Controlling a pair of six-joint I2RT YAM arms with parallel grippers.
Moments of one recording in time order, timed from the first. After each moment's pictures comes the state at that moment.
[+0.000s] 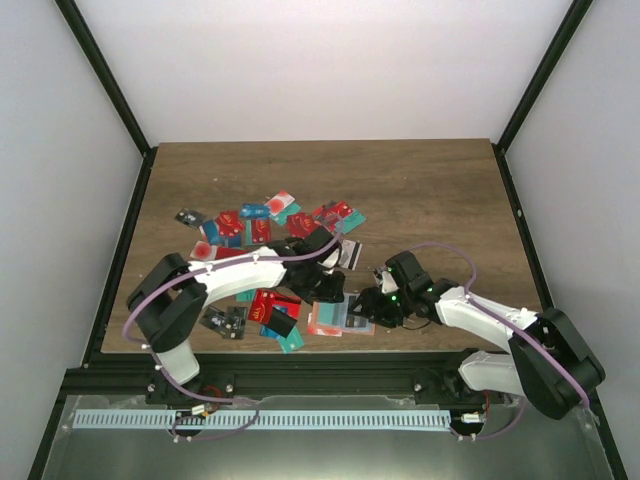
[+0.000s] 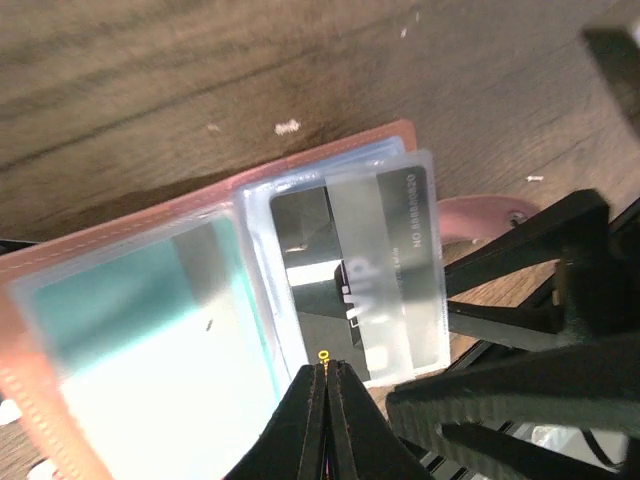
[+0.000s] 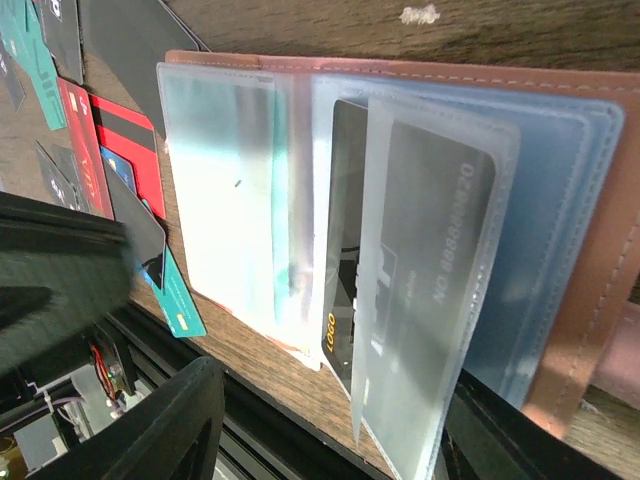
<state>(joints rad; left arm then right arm) -0.90 1.75 1.11 -0.49 0.40 -0.65 0.59 1.21 0.46 -0.27 -0.55 0.82</state>
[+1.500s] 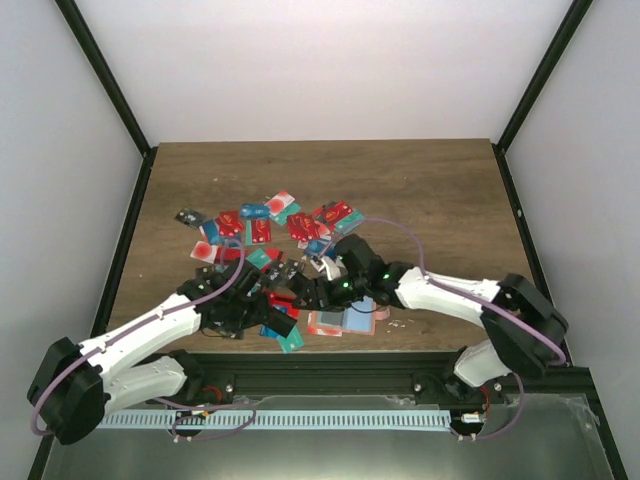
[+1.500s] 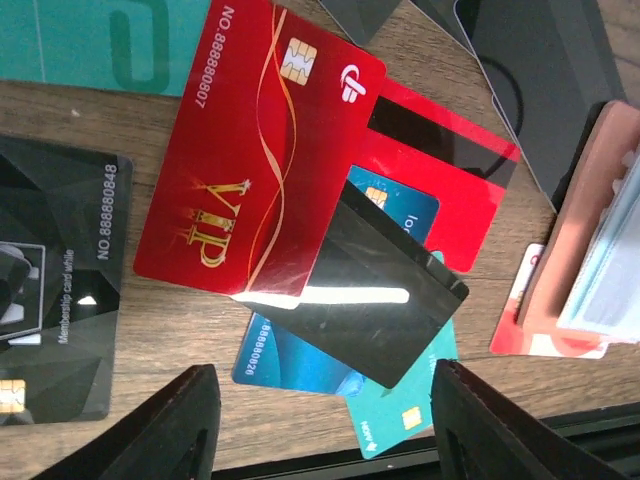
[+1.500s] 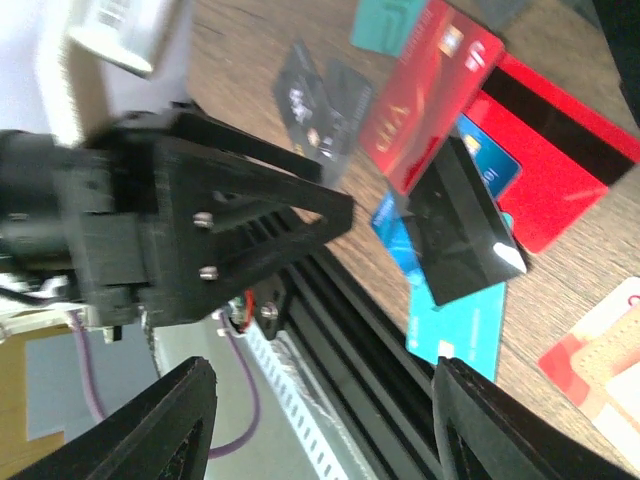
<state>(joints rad) -0.71 1.05 0.59 -0.73 0.12 -0.92 0.85 1.43 0.78 -0.07 -0.68 0.80</state>
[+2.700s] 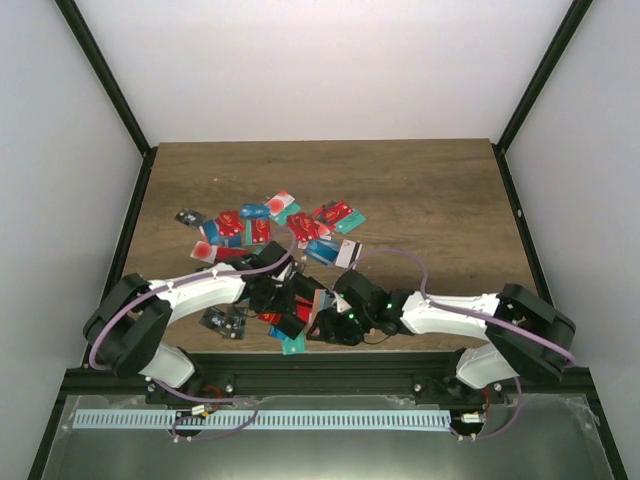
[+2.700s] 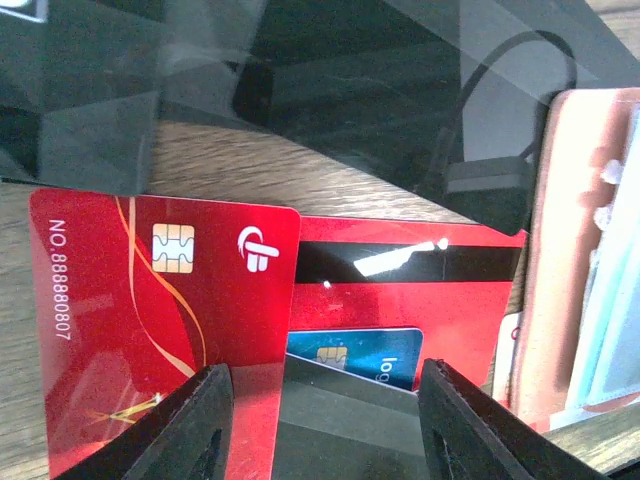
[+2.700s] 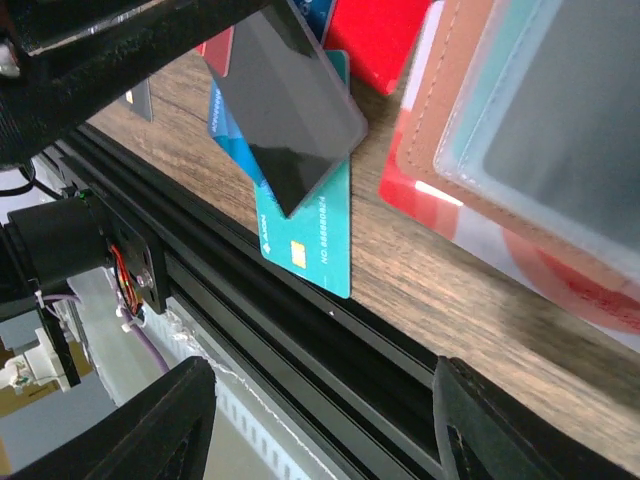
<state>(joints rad) -0.72 1.50 0.75 -0.56 0.19 -0.60 1.00 1.40 0.59 -0.09 -0.48 1.01</state>
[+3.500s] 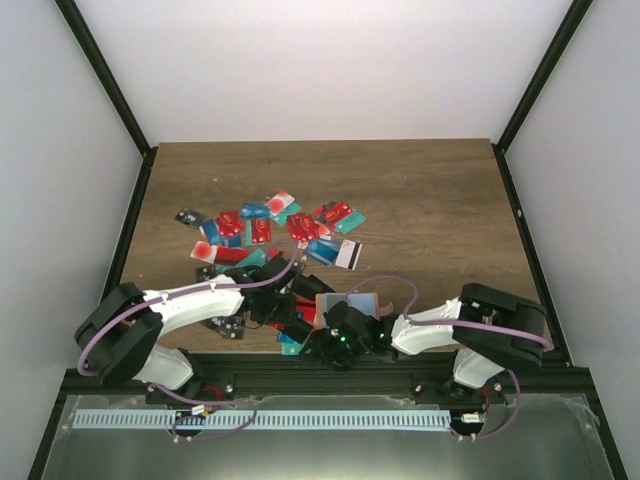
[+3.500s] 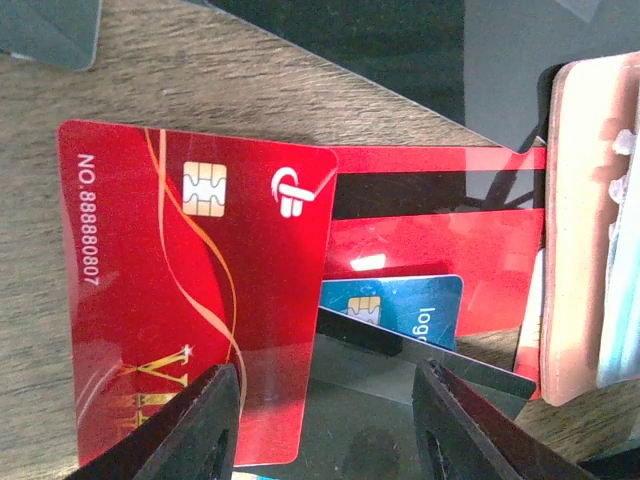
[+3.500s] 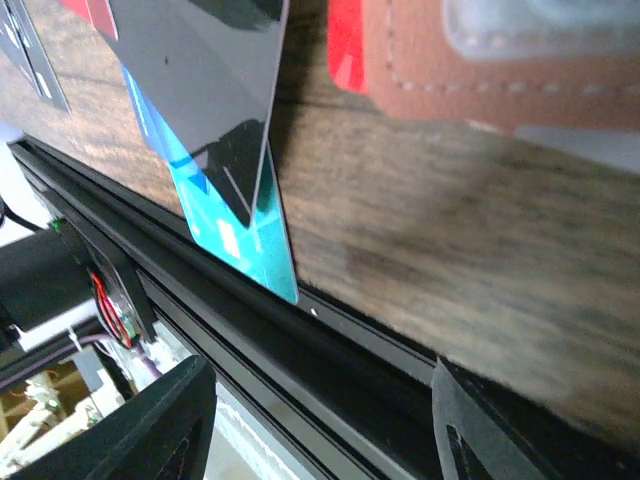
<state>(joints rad) -0.83 1.43 0.69 -0.54 0.14 -0.72 1.21 1.52 0.45 0.27 -0.37 1.40</state>
